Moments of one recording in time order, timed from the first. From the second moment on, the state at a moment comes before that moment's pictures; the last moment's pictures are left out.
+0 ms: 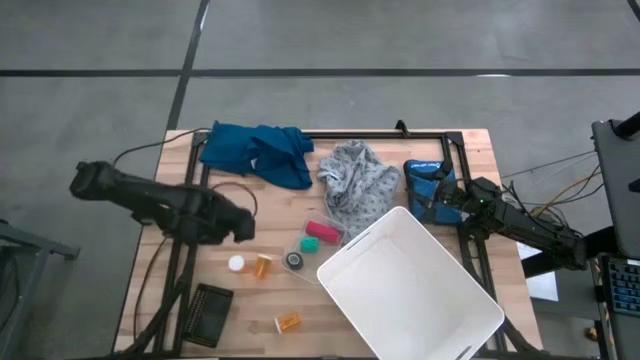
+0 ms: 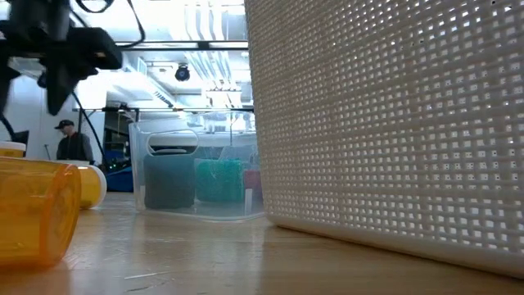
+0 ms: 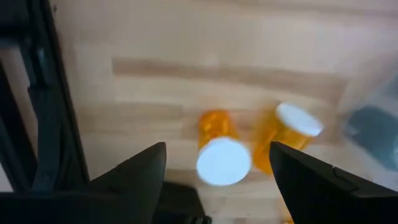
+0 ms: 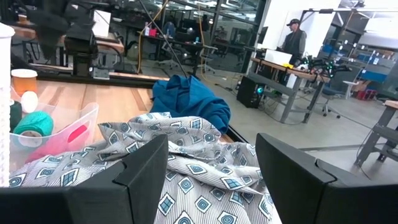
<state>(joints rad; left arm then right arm) -0.23 1.14 0.86 -1.20 0.12 -1.88 -0.42 0.02 0.01 0.01 -0.02 -0.18</state>
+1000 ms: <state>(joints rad) -0.39 1.30 0.88 -1.08 0.06 -2.03 -0.42 0.02 0.01 0.01 -0.02 -0.18</state>
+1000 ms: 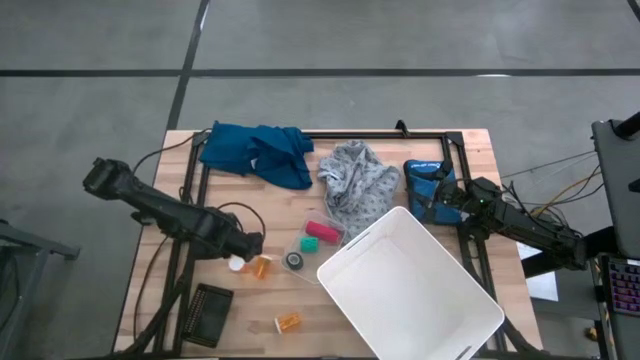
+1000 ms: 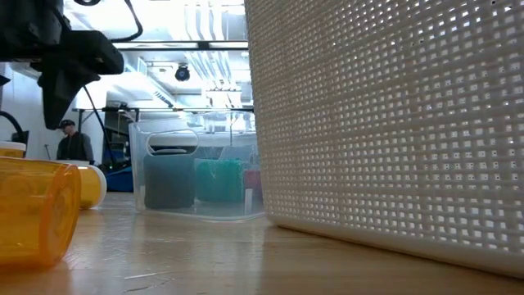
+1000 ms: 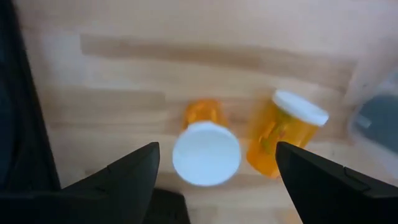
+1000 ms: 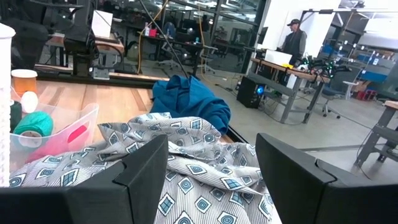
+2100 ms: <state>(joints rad) -0.39 1.31 0.78 -0.95 0.18 -2.04 -0.42 0.02 0.01 0.01 -0.02 -0.18</state>
